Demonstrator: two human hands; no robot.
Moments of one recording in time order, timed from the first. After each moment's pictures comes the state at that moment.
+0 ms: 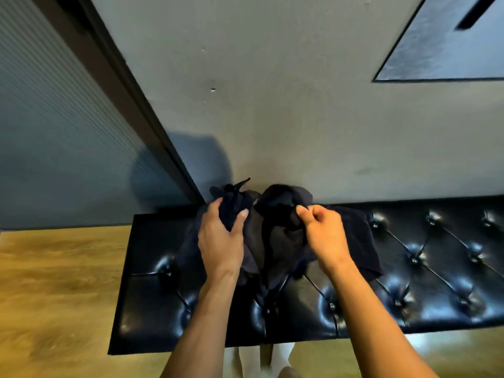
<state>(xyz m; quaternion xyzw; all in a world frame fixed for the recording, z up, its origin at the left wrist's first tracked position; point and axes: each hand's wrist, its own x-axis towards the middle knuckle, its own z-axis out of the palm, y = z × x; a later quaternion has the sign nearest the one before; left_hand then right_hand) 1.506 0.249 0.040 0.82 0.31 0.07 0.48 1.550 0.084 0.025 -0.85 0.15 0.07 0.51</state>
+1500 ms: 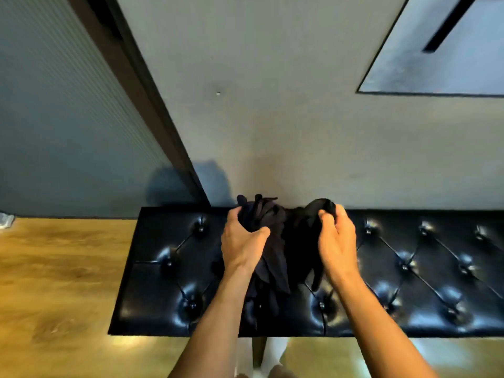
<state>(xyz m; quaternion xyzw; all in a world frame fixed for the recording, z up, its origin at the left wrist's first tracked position) 1.488 0.203 0.070 0.74 0.38 -0.07 0.54 1.515 0.059 0.065 -0.81 0.14 -0.01 0.57</state>
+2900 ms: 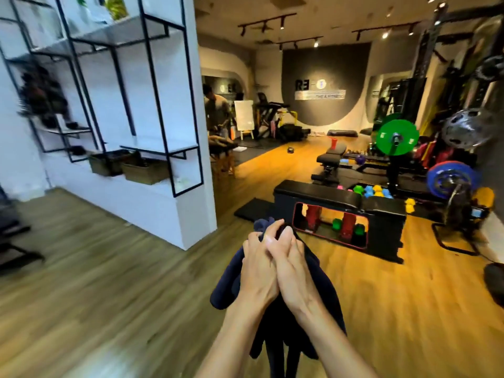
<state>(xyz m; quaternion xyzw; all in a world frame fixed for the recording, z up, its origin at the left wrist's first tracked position) 0.505 0.072 0.347 0.47 0.70 0.53 0.02 0.596 0.075 0.386 -0.26 -0.72 0.53 0.36</state>
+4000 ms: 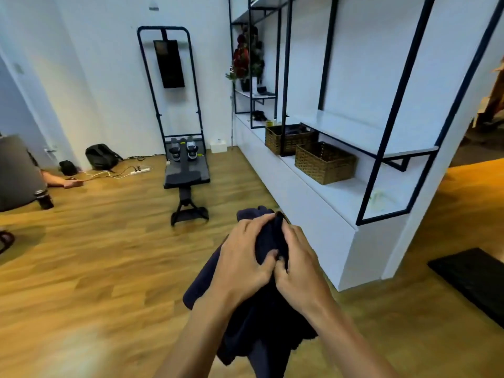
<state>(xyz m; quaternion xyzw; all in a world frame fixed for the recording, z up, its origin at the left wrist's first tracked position) -0.318 -0.035 0.336 0.25 0.87 0.39 -0.20 -0.289 0.097 0.327 0.09 -0.88 0.43 0.20</state>
